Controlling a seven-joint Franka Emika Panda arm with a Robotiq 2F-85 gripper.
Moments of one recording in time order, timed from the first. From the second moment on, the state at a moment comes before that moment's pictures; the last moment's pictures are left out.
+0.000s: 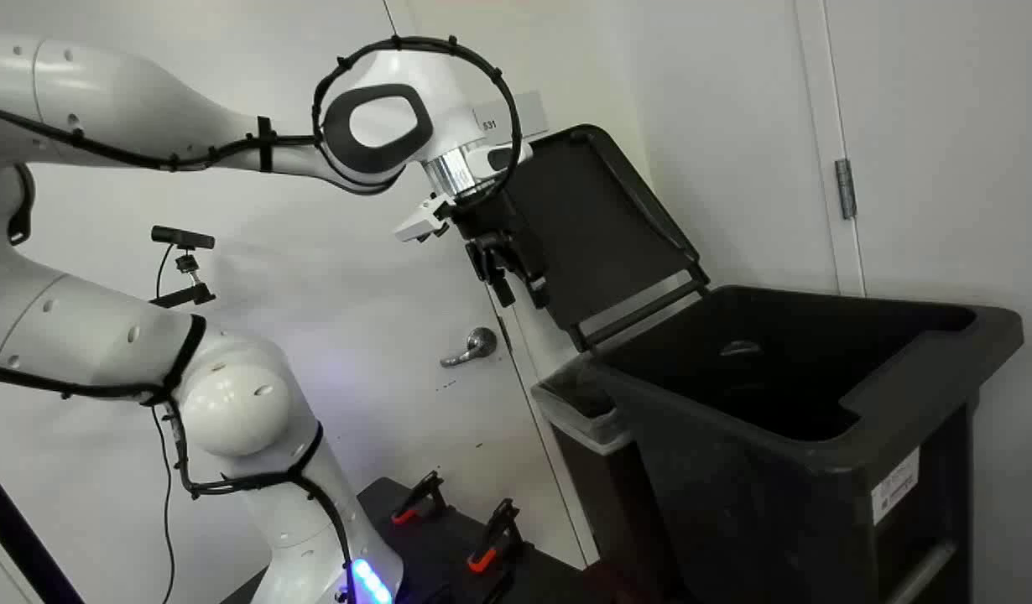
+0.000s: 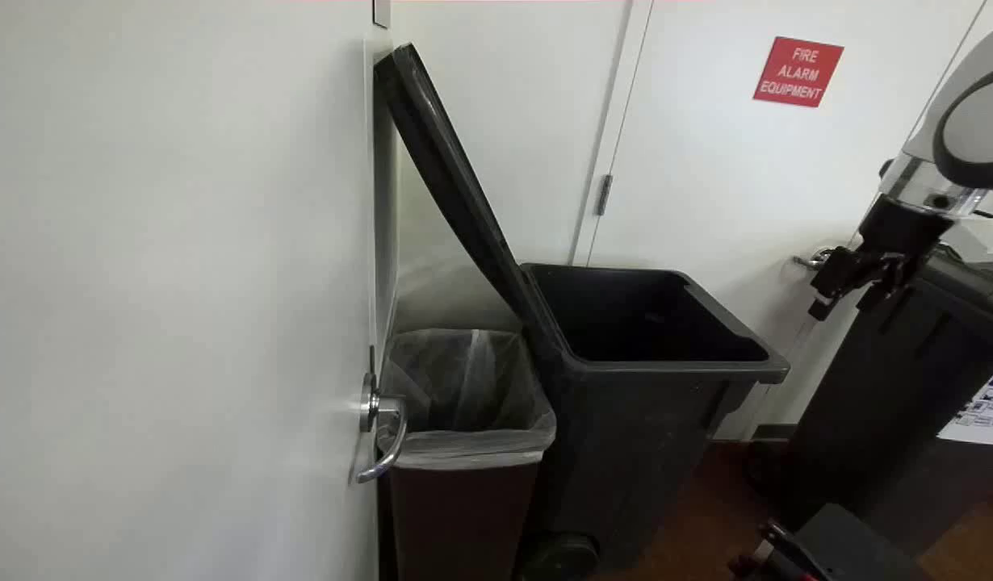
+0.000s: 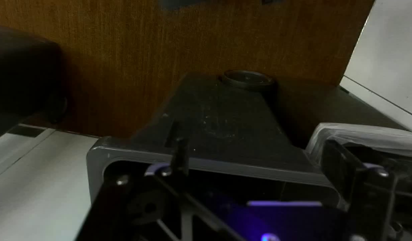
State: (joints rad) arm -0.29 -0.72 -0.29 -2.66 -0.24 2.06 -0.16
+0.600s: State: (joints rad) arm -0.28 -0.72 -0.29 -2.66 -0.23 2.10 -0.15
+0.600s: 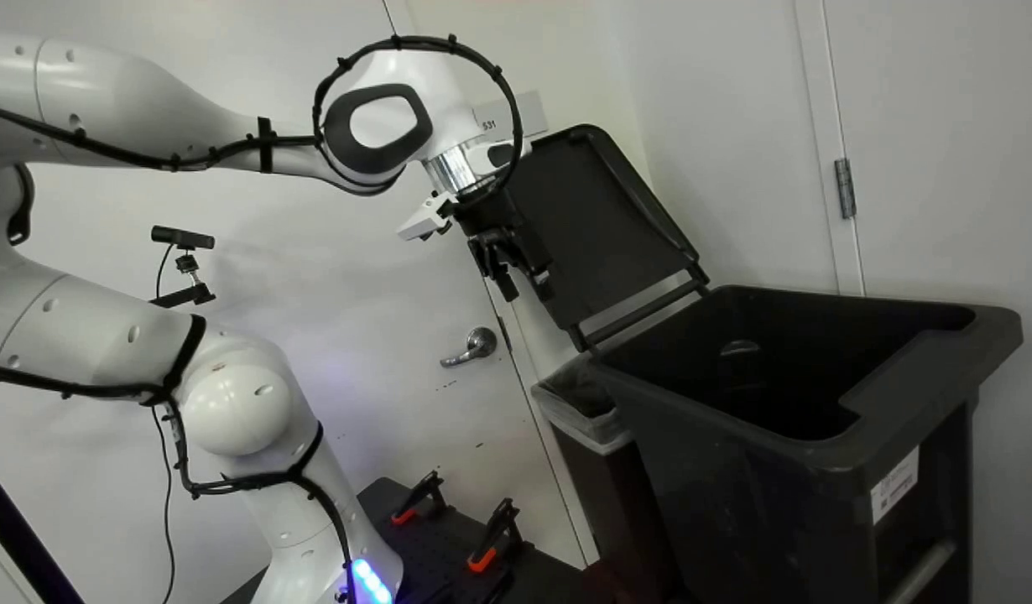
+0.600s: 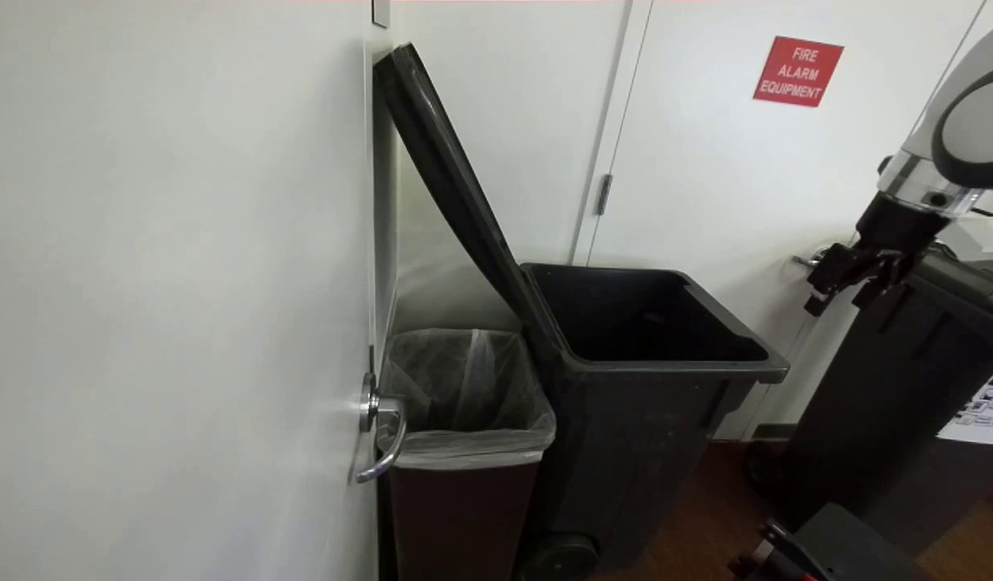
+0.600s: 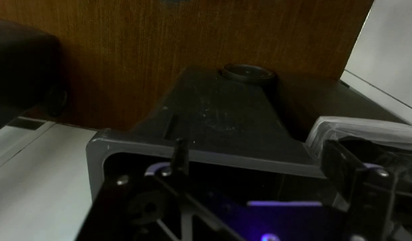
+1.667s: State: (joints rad) arm -0.09 -0.73 0.18 -2.69 -0.27 2.71 0.01
